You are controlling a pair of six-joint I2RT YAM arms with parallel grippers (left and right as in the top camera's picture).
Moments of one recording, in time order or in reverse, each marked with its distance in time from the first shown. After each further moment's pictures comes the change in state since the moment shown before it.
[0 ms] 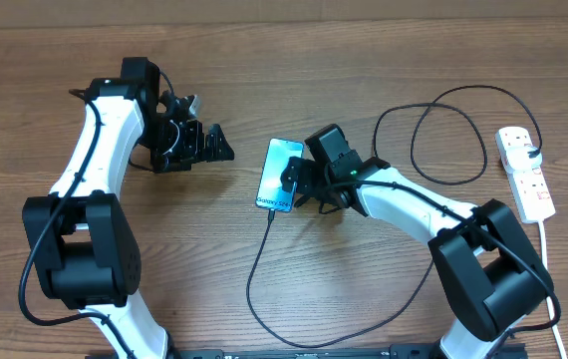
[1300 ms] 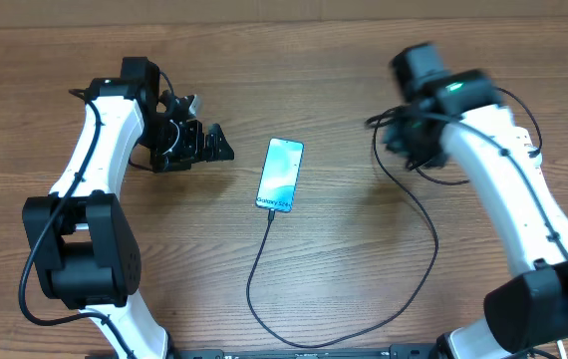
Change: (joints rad) left arm 0.000 0.000 0.000 0.003 -0.004 0.000; right arm -0.321 -0.130 0.588 -1.004 0.219 -0.093
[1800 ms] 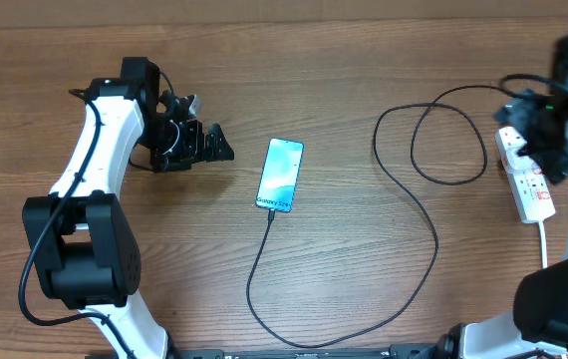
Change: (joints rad) left arm 0.000 0.000 0.000 0.000 0.000 0.000; right arm -0.533 -0.008 0.051 -0.013 0.032 -0.007
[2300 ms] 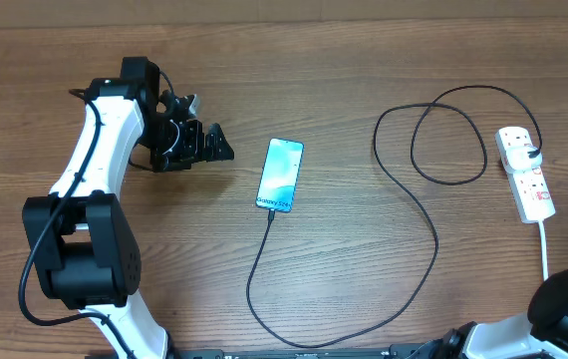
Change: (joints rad) left arm 0.000 0.000 0.000 0.003 0.000 0.000; right arm -0.279 0.000 0.000 0.168 0.041 -0.031
